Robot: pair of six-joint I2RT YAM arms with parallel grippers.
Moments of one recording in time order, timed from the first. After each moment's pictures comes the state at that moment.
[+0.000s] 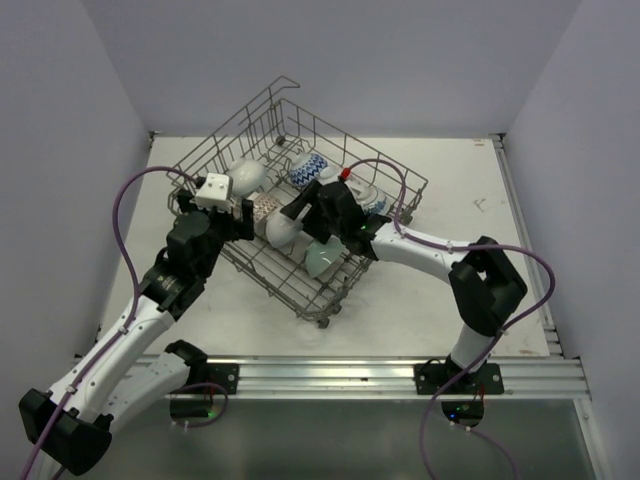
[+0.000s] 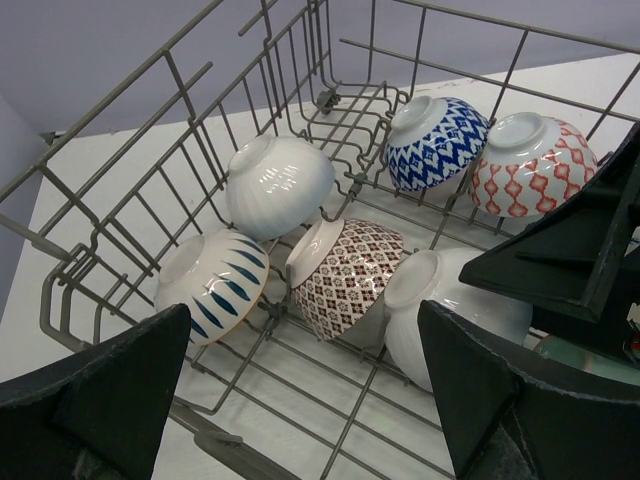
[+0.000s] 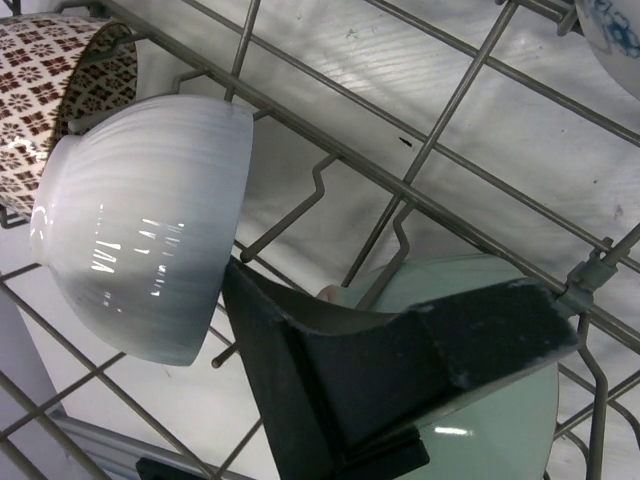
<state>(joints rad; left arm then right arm) -0.49 0.83 0.76 -0.12 -0.37 -0.02 0.80 1.75 1.23 0.00 0.12 1.23</state>
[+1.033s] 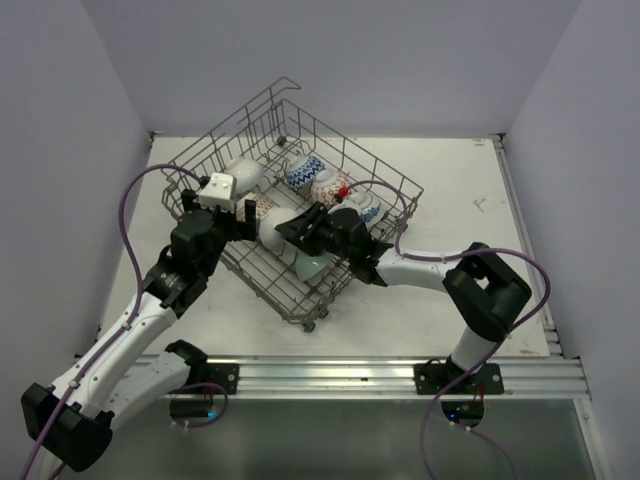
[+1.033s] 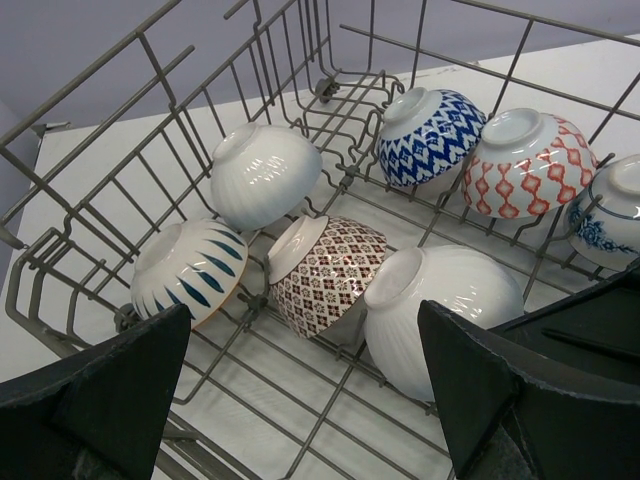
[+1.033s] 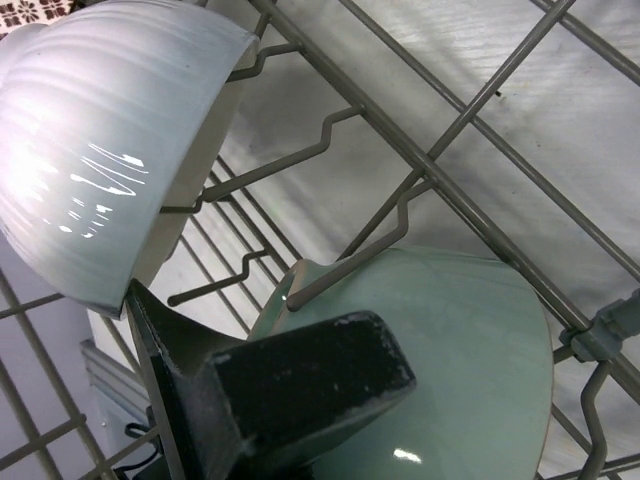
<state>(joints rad) -0.49 0.85 0.76 -0.12 -0.36 -0.02 0.84 1.71 0.95 0.47 -0.01 1.33</state>
